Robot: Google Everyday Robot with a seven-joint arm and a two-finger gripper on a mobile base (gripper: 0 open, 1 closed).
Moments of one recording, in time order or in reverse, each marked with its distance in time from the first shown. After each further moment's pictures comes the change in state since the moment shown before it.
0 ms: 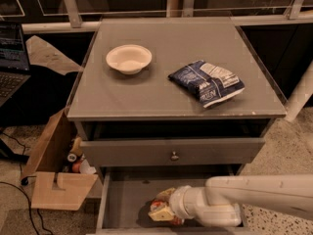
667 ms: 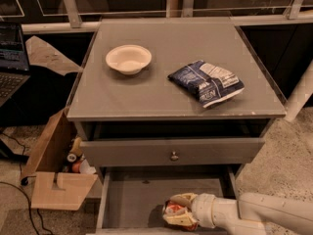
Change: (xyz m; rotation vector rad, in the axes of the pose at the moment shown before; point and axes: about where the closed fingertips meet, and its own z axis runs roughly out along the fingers) arm 0.028 -0.008 -0.049 -0.054 -0.272 0.047
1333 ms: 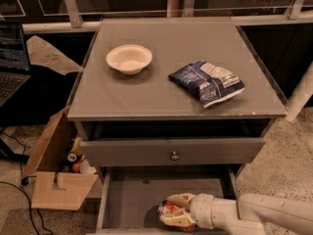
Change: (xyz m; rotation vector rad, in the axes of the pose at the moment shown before) arm -0.015 0.015 0.000 -0.059 -0.079 0.010
